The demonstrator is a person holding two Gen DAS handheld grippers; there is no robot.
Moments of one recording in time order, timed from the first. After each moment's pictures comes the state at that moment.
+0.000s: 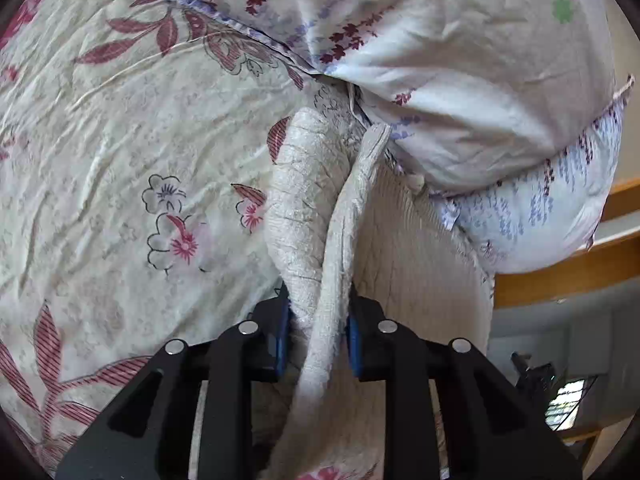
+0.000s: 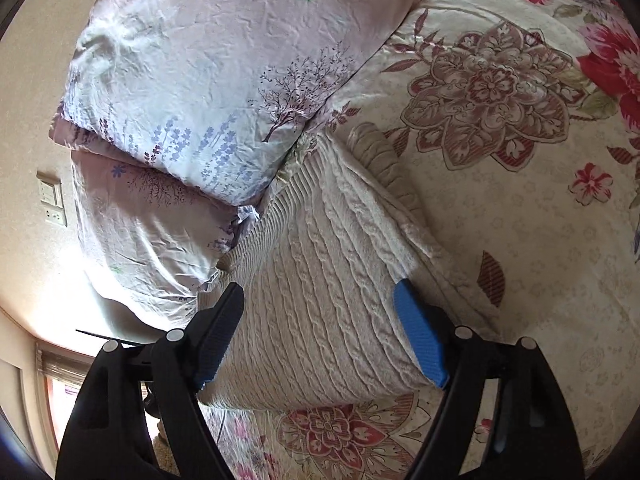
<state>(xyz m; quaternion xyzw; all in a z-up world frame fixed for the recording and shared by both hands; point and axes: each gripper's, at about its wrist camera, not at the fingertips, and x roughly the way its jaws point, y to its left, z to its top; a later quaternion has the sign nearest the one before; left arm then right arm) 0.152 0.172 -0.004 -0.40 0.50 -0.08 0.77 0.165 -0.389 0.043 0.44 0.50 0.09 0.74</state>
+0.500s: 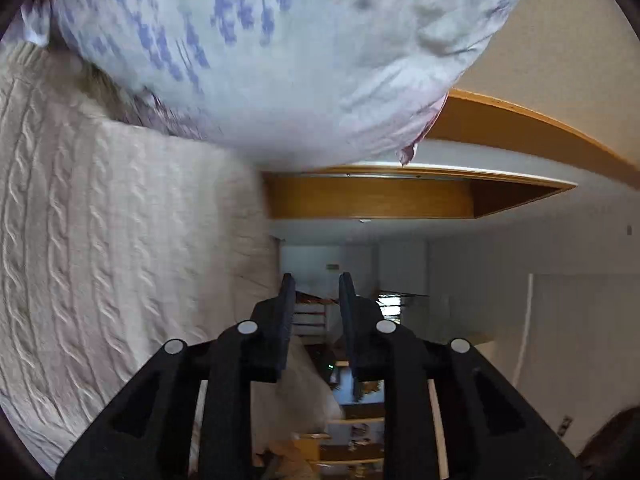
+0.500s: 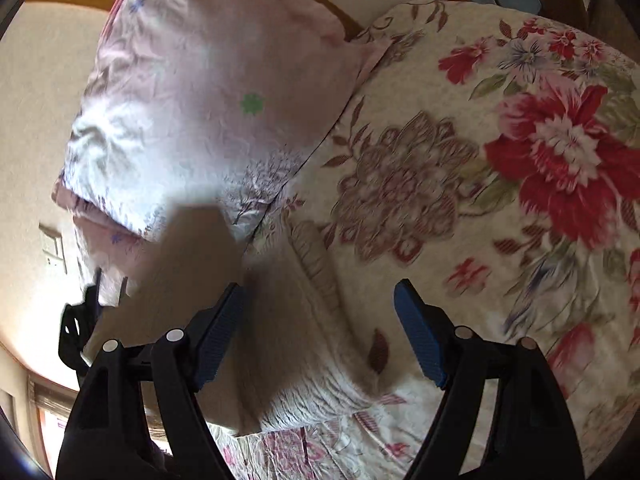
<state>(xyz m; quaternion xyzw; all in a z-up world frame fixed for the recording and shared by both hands) 0.241 -0.125 0.071 -0.54 0.46 -0.44 0.55 0.150 -0.476 0.062 0.46 0.45 0.03 0.77</state>
